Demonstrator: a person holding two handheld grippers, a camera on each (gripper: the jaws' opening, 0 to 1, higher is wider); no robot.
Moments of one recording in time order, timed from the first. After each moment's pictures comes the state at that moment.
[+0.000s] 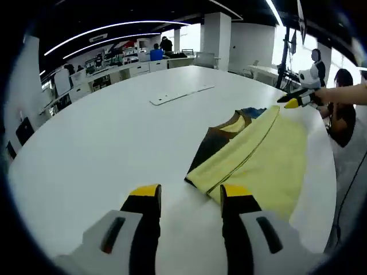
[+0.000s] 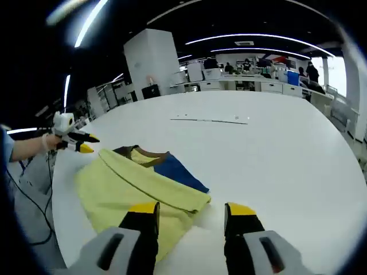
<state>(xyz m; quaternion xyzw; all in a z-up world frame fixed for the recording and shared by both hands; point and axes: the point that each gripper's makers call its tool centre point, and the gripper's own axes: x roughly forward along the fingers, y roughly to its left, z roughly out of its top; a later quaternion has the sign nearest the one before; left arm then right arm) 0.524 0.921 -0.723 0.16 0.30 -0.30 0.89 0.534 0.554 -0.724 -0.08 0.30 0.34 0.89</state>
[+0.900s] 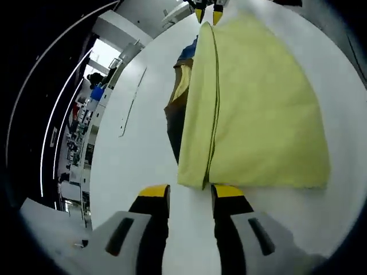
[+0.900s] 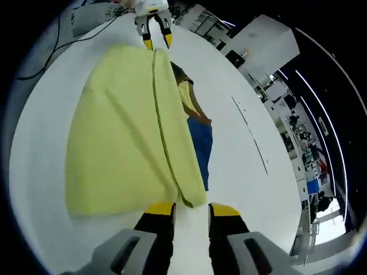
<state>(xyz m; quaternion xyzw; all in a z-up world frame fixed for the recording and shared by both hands) 0.531 0.896 -0.750 0.52 0.23 -0.37 0.74 0.550 0.547 -0.754 -0.49 0.23 0.41 0.73</state>
